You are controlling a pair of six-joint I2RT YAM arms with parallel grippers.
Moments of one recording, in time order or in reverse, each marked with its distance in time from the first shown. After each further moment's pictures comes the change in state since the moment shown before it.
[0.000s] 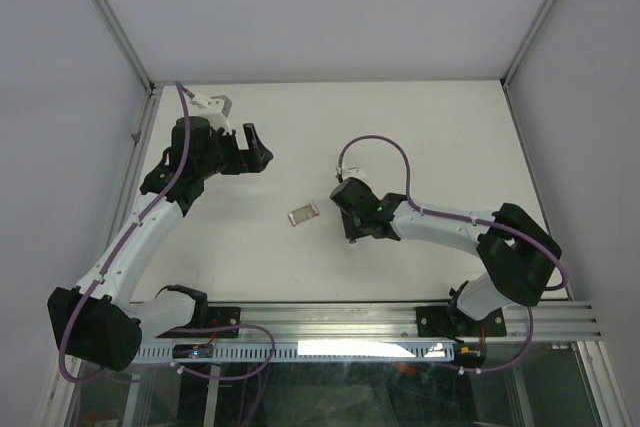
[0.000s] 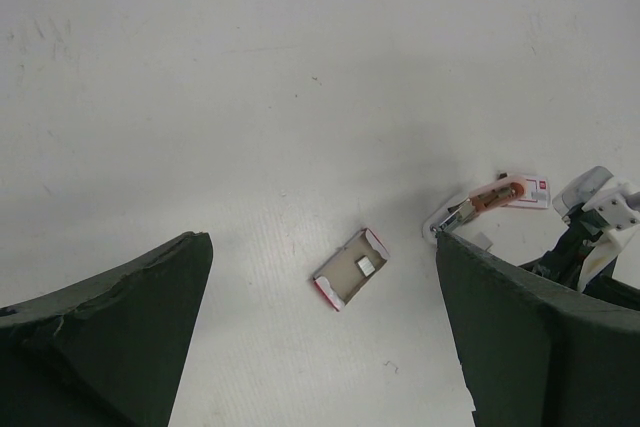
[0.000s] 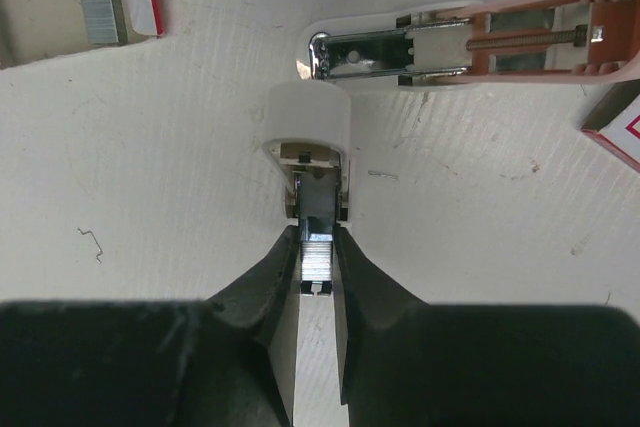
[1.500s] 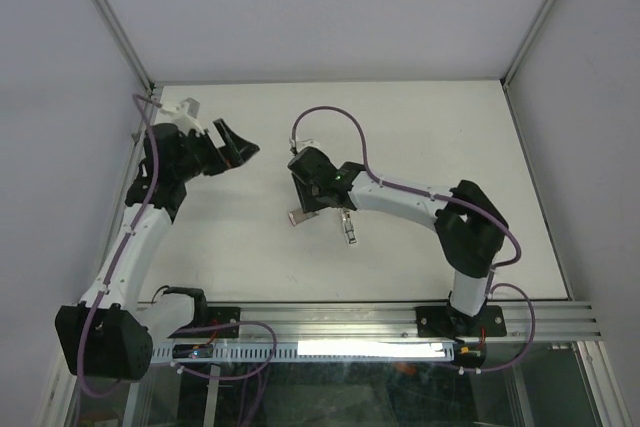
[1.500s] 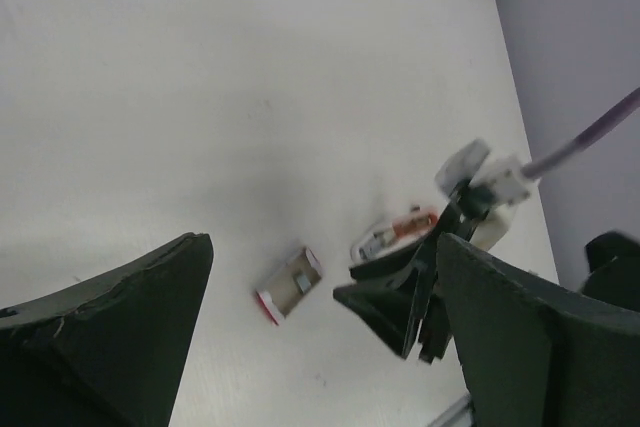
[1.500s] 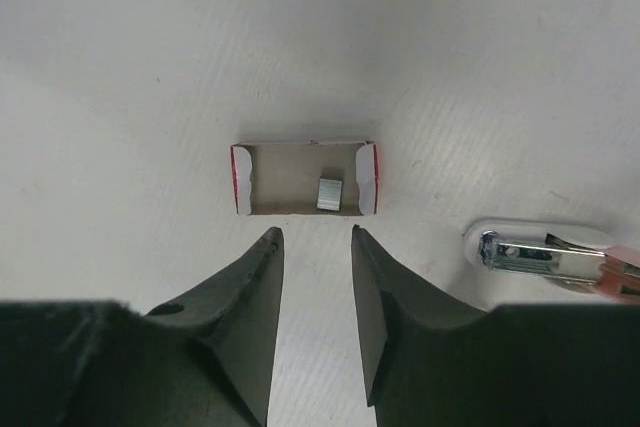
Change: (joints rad) left arm 0.137 -0.078 -0.171 0.137 0.247 -0.216; right arm 0.027 0.254 0.466 -0.092 -0.047 -0.081
